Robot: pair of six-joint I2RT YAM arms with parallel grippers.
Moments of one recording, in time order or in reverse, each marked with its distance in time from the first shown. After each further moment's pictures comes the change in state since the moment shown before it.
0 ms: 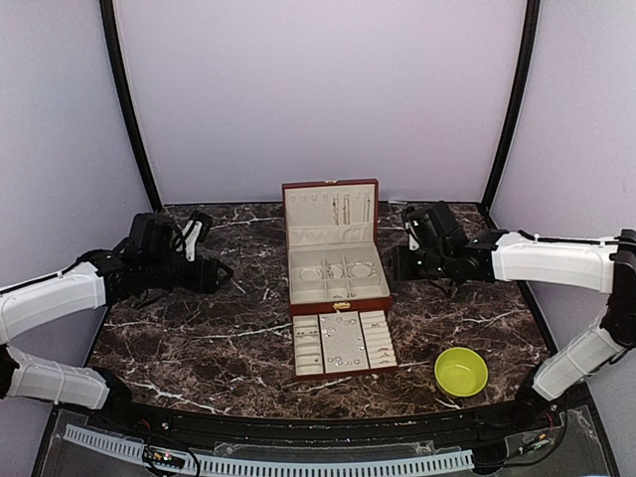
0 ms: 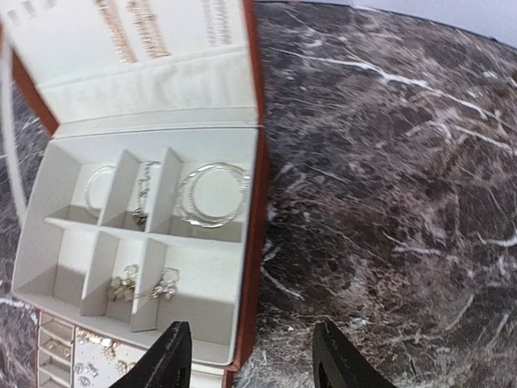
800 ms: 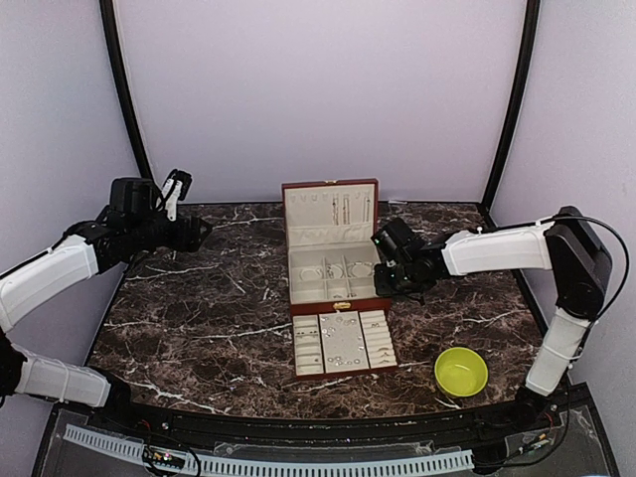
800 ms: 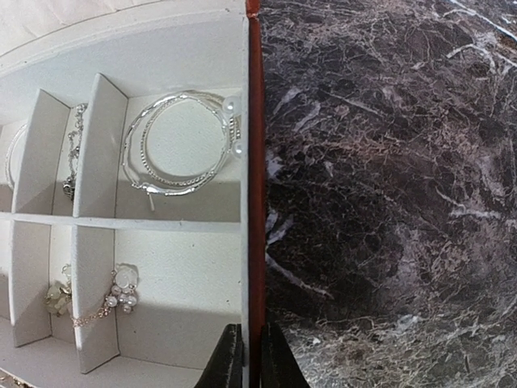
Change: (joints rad) left arm 0.174 0.043 0.187 -0.022 -0.066 0.210; right arm 0.029 0.303 0.132 -0.074 0.019 0.114
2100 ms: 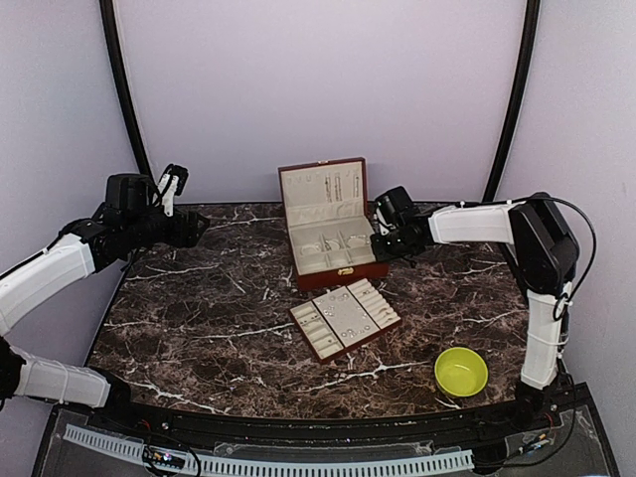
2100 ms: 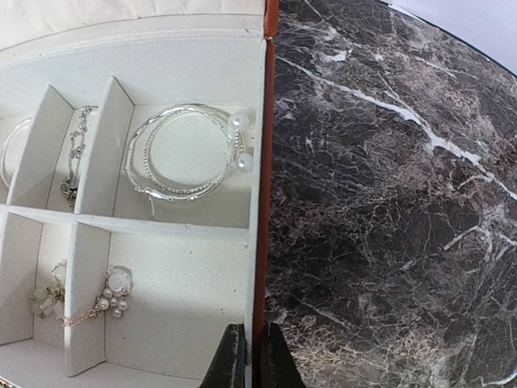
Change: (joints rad) left arm 0.000 -0.019 0.018 -0.009 -0.013 -0.007; right arm -0.179 0.241 0.307 0.065 -0.087 -0.374
